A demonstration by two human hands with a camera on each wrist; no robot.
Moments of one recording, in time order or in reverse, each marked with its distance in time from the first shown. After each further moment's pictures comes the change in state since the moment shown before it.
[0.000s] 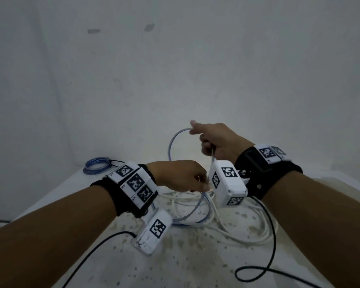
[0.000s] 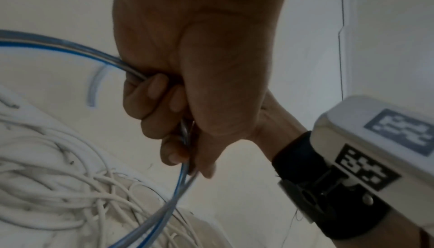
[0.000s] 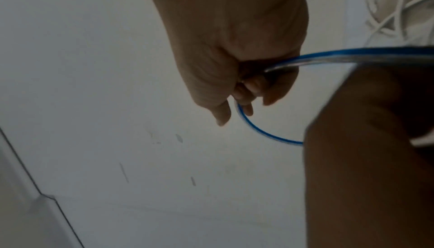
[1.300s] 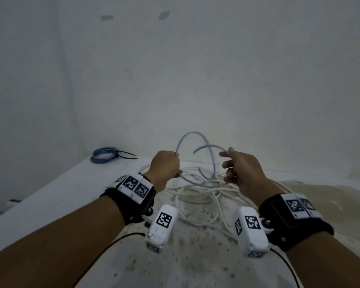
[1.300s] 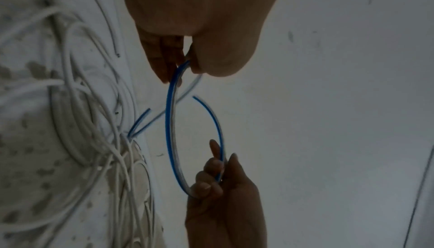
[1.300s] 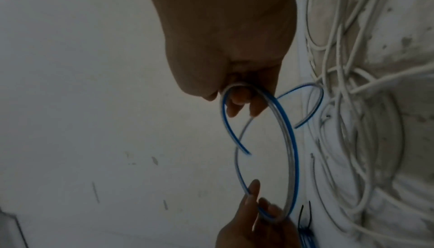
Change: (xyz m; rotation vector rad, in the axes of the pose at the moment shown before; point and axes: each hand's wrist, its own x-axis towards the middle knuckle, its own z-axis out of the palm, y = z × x) left_hand 0.022 -0.059 0.035 -1.001 0.791 -0.563; right_hand -0.003 0.083 -0.043 0.130 0.153 -0.016
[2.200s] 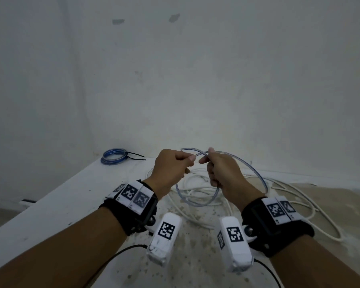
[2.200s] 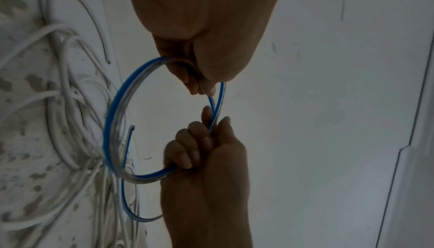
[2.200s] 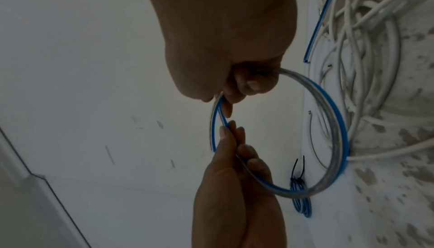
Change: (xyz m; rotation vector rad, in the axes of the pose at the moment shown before) left_hand -0.020 -0.003 -0.020 0.026 0.043 0.312; right_hand -0.017 0.010 0.066 -0.165 -0.163 -0.066
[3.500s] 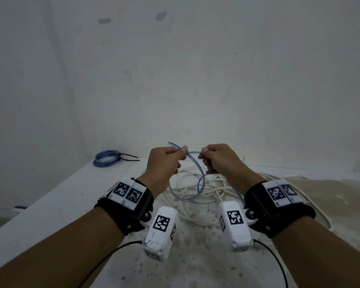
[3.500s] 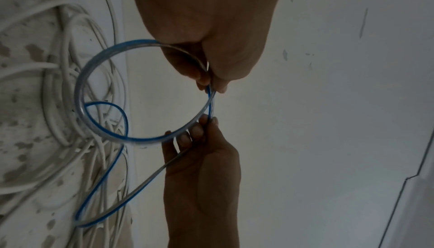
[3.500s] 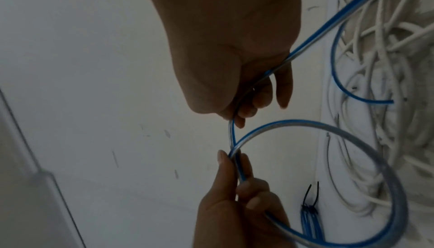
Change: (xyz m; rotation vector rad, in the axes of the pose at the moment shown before) left_hand 0.004 0.011 0.011 -0.257 0.073 -0.175; right_hand 0.012 -0.014 -0.026 -0.275 -0.063 -0.113
